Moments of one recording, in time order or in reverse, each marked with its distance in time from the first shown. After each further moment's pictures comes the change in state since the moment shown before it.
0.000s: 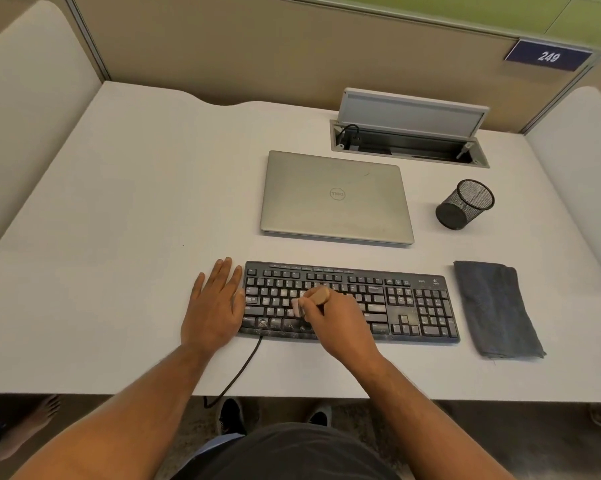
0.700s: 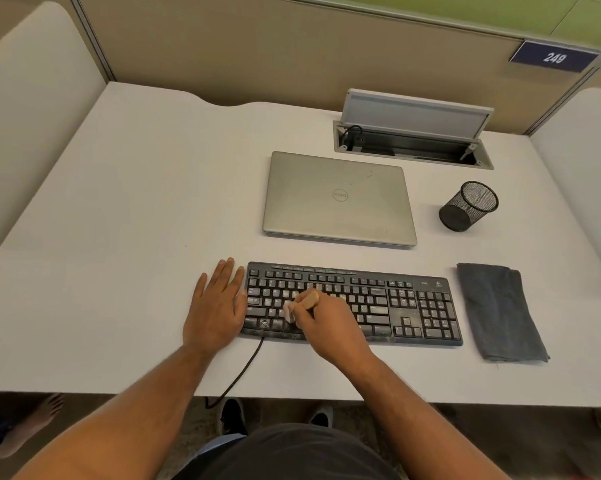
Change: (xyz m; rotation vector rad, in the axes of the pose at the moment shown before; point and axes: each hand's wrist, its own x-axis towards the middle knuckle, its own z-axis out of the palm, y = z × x) left_hand 0.000 0.001 -0.001 0.004 -0.005 -0.003; right_hand 0.002 -0.011 0.008 -0.034 -0.087 -0.020
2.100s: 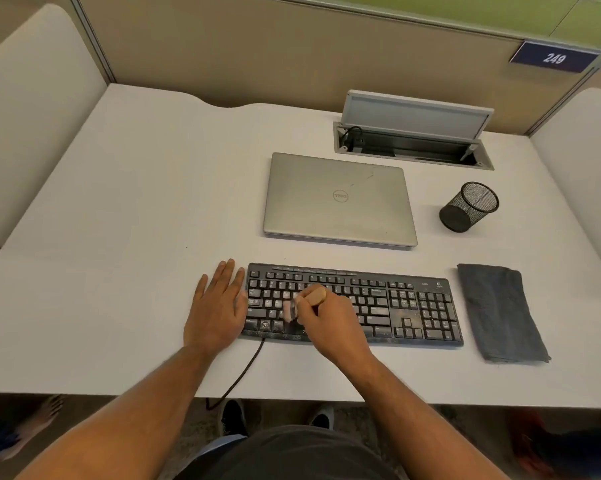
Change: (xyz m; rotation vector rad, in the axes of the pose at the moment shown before) left_hand -0.001 0.000 0.000 -0.010 0.002 -0.002; right_hand -0.001 -0.001 -0.001 0.144 0.072 0.043
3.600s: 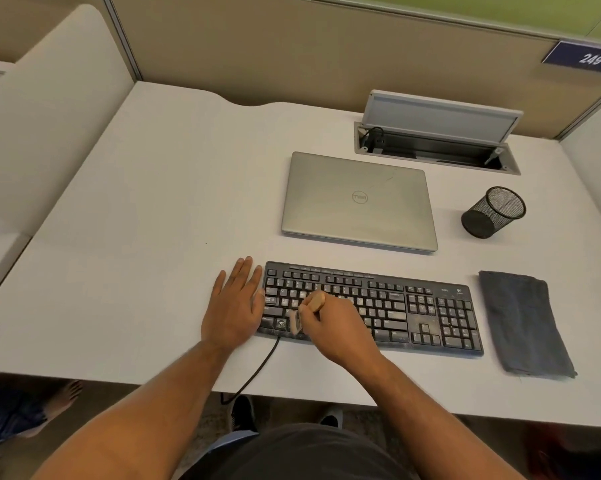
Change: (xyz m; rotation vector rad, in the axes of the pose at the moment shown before) left_hand 0.000 0.001 -0.002 0.019 -0.005 0.007; right_hand 0.002 -0.013 0.008 -0.168 -0.134 -0.065
